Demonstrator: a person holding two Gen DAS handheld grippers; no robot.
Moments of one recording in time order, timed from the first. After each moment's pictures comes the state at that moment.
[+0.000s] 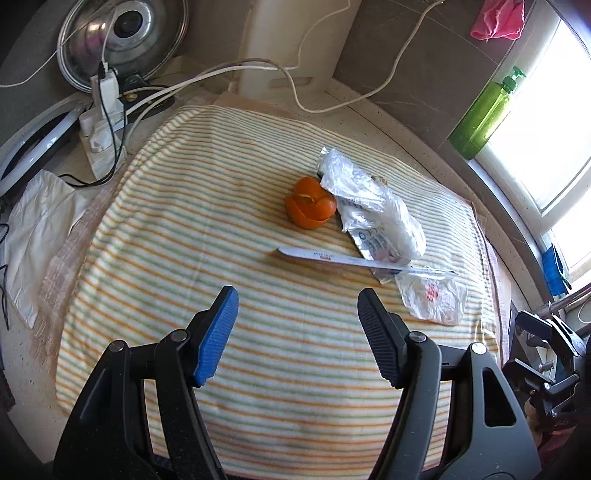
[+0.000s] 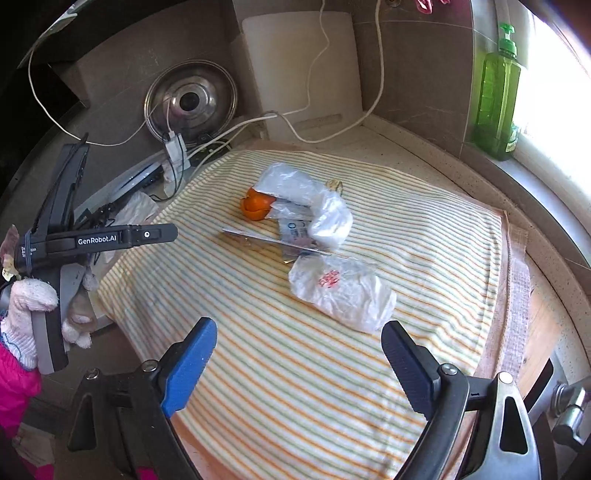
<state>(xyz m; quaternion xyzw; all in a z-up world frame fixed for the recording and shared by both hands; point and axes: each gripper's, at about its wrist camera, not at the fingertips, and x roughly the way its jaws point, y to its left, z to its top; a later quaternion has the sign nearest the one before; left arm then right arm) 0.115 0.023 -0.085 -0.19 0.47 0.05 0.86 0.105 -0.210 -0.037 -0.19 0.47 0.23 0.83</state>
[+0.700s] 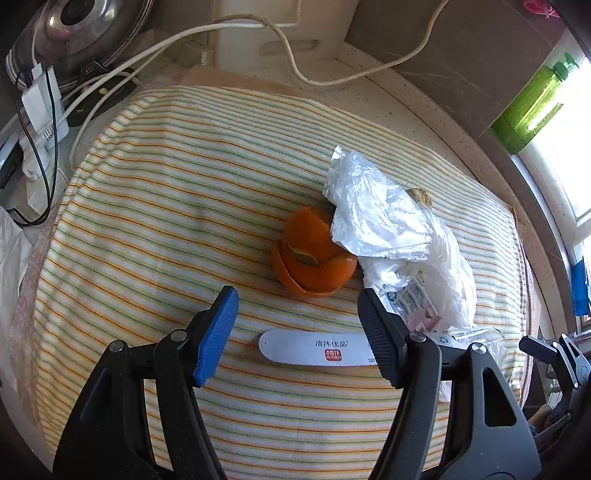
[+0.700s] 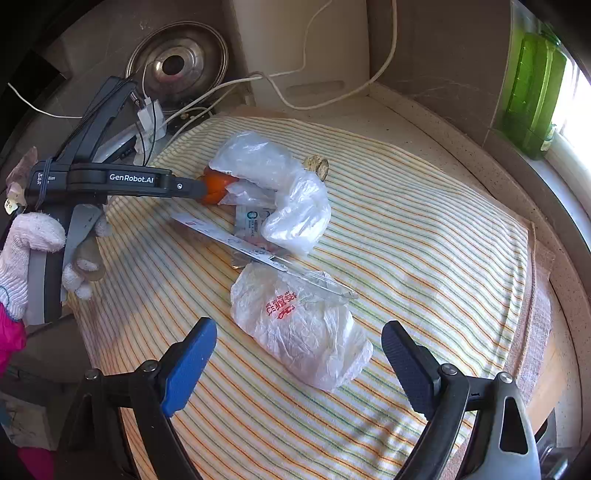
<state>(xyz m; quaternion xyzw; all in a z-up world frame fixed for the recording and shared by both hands) 0.221 0.027 -0.139 -0.18 0.53 0.06 0.82 0.181 -0.209 -0.085 -0.23 0.51 0.24 0.79</state>
